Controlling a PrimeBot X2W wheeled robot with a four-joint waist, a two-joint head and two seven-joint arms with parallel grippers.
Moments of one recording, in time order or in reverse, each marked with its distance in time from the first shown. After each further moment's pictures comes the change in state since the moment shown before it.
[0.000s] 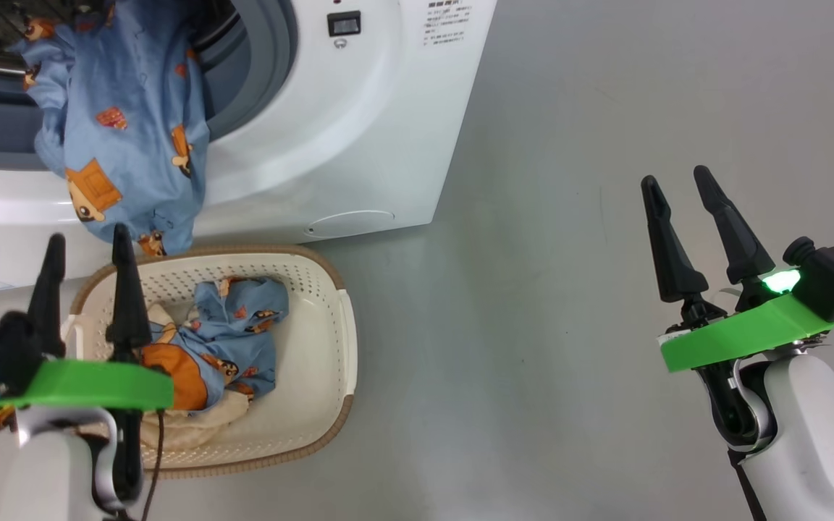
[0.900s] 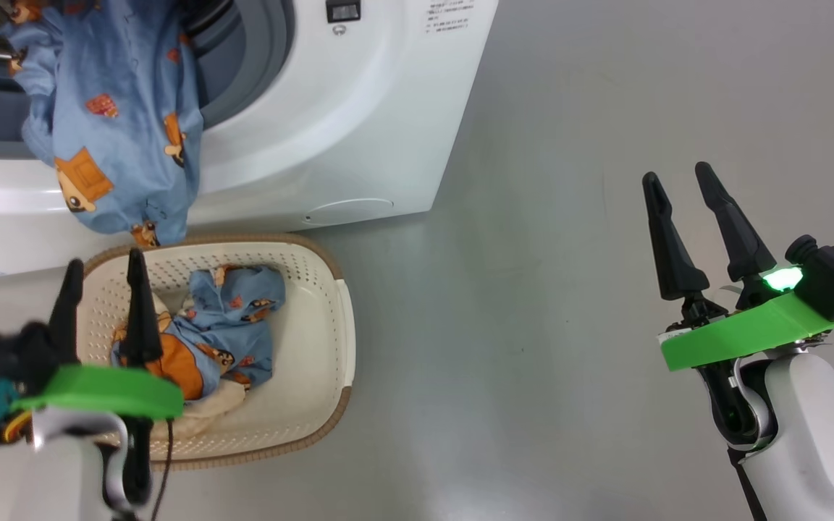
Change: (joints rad) left arm 0.024 -0.017 0.000 0.054 -0.003 0.002 0.006; right arm 0.000 0.001 -0.004 -0.012 0.000 0.000 0.000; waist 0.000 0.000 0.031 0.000
